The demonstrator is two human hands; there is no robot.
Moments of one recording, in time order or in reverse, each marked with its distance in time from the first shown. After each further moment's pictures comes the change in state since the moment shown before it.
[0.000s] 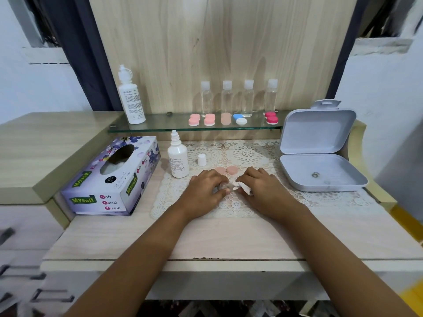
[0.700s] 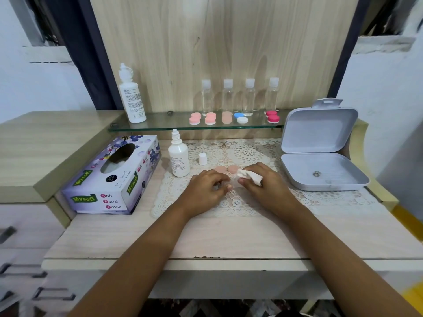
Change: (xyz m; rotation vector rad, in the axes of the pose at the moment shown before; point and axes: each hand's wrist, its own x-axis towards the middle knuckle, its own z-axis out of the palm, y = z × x) left_hand -0.001 0.003 -0.003 -0.121 0.004 -0.057; right_hand 0.000 0.000 -0.004 0.505 0.166 0.156
